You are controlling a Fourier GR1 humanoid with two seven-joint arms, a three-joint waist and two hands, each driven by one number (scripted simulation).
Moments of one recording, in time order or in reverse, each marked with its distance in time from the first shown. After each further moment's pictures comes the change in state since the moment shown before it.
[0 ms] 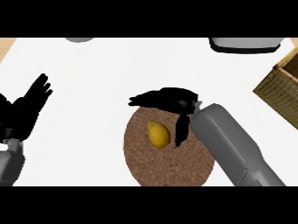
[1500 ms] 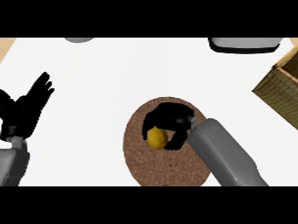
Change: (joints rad) left arm -0.017 -0.092 0.096 -0.007 -0.114 -0.061 0.030; right arm 0.109 0.038 0.039 -0.012 0.252 -0.098 -0.134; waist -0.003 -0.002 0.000
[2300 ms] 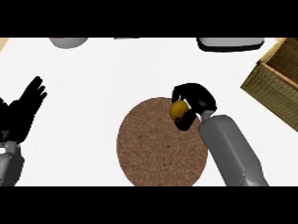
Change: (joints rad) left arm 0.038 0.003 0.035 -0.019 -0.018 0.005 0.015; right arm 0.022 0.062 -0.357 0.059 -0.029 -0.257 0.703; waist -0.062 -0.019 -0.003
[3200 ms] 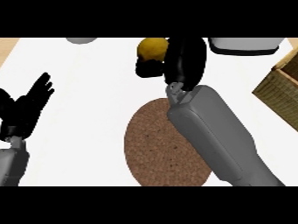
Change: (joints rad) left arm -0.036 -0.011 -0.019 0.006 0.005 -0.031 0.013; right arm -0.313 -0.001 0.238 -0.381 -0.035 -0.565 0.953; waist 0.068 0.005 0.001
